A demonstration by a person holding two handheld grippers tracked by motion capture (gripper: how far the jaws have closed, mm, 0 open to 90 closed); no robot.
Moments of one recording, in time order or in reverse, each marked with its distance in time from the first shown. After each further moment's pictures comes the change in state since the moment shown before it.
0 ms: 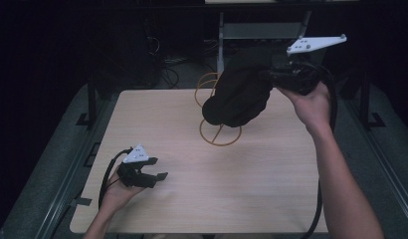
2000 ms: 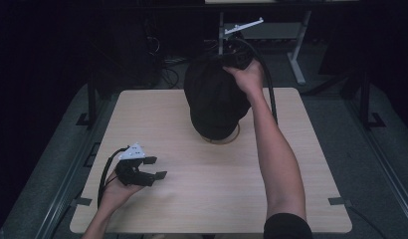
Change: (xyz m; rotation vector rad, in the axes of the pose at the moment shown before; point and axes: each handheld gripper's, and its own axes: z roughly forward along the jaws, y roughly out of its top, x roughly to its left) left arm 0.006 -0.002 -0.002 -0.035 -0.043 -0.057; right arm -0.031 0.029 0.173 0.115 0.095 0.163
